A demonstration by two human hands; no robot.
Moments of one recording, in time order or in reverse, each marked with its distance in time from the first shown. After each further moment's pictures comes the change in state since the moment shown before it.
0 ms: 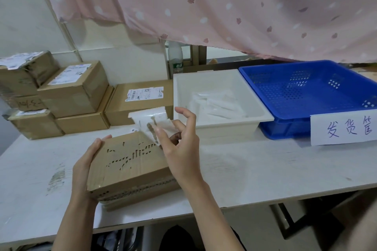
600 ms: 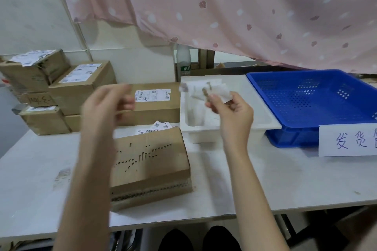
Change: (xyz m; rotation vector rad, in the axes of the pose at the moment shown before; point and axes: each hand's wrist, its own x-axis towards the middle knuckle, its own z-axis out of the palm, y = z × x) left_hand -0.044 0.107 0.082 0.083 -0.069 0.351; right_hand 0.061 -0.034 -0.060 0.019 0.300 0.082
